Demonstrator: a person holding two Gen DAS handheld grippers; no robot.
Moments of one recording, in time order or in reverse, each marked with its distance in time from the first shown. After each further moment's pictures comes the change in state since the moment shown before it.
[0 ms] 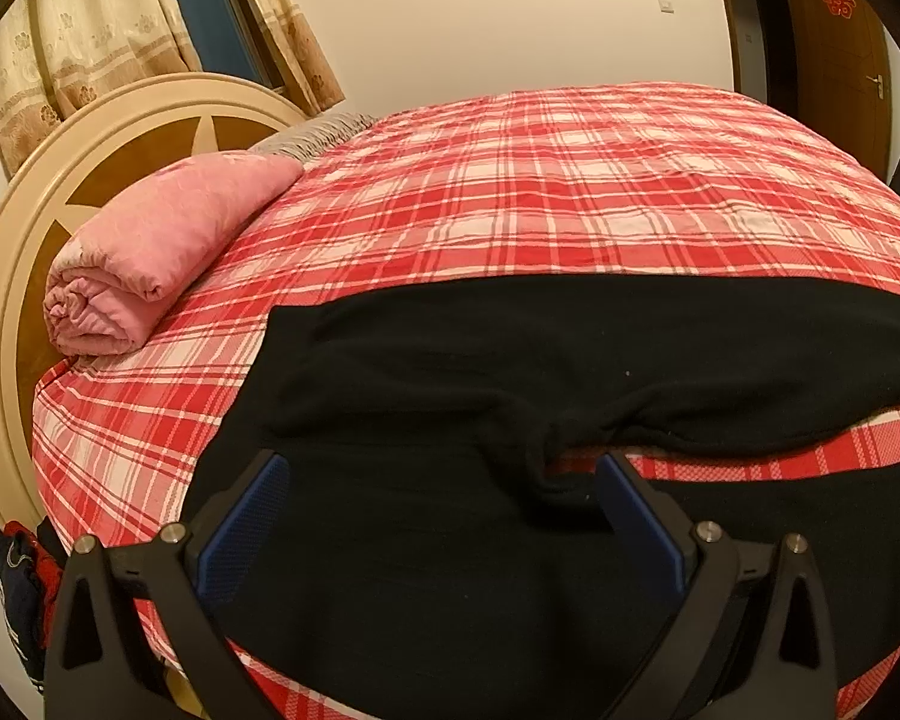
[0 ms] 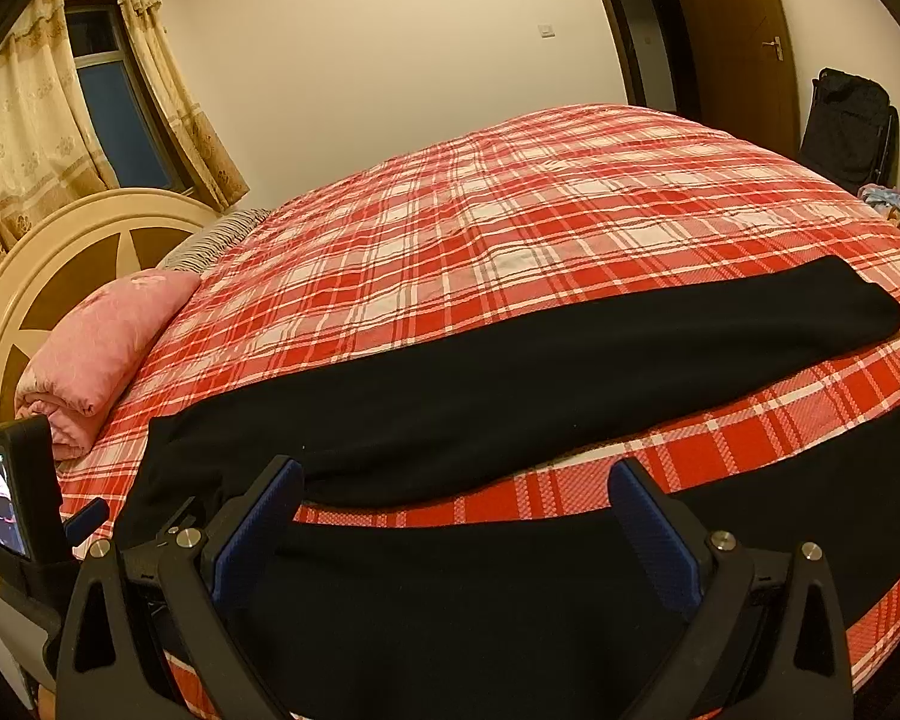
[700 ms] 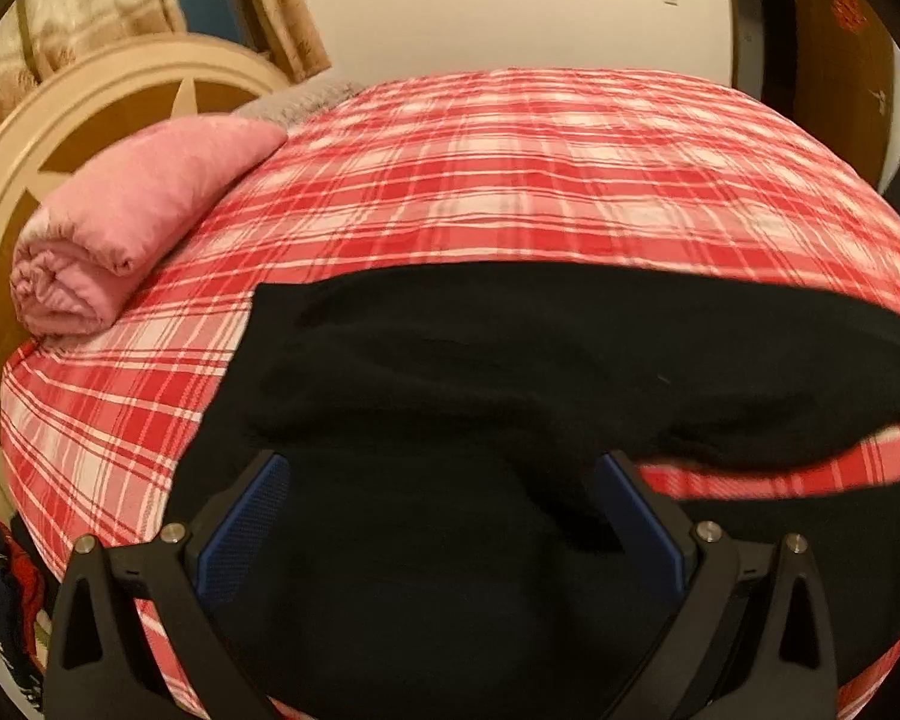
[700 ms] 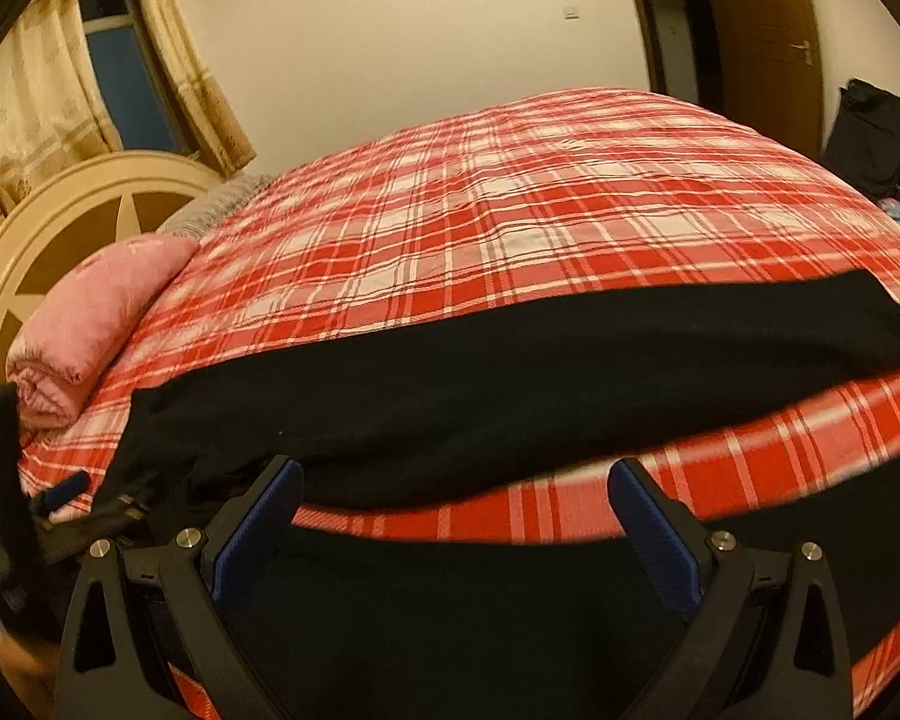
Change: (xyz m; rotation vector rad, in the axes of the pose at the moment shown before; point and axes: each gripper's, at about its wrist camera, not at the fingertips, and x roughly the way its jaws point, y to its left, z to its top) left arm 0.036 0.037 0.017 -0.049 0.079 -0.079; right arm 0.045 -0.004 0.017 -0.088 0.074 0.012
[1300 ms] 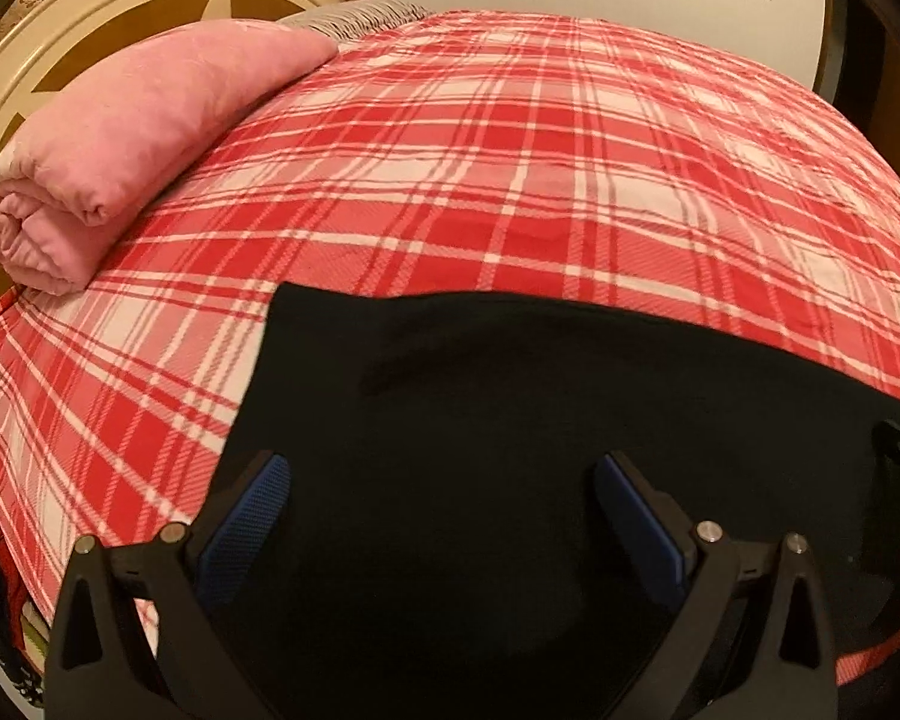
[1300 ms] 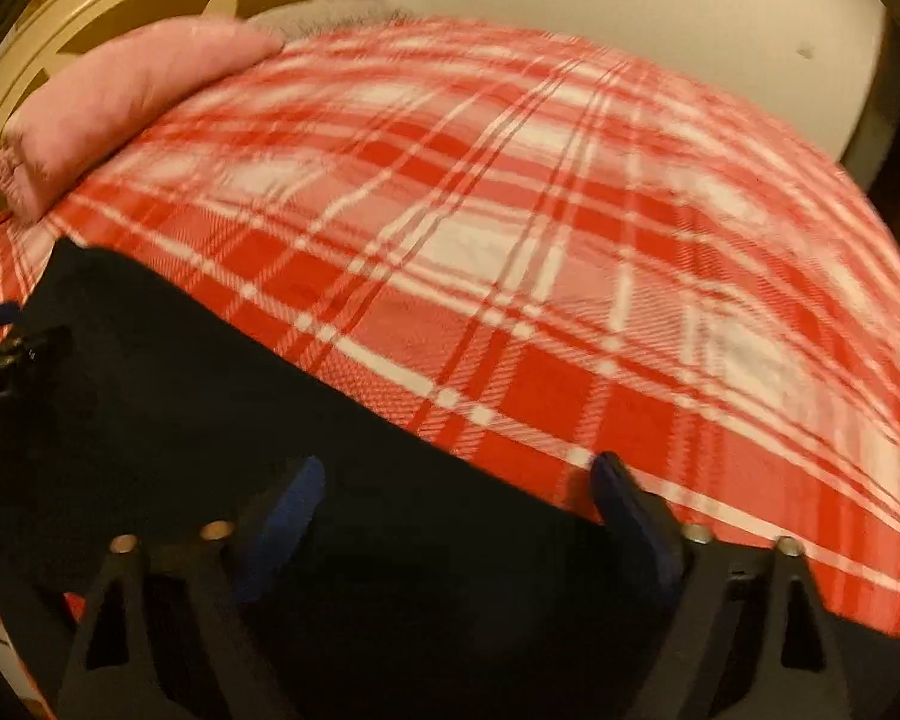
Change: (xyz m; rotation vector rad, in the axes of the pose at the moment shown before) left arm 0.115 0.046 0.049 -0.127 0.164 0.039; right arm 0.202 0.059 0.074 -0.501 0.294 0.109
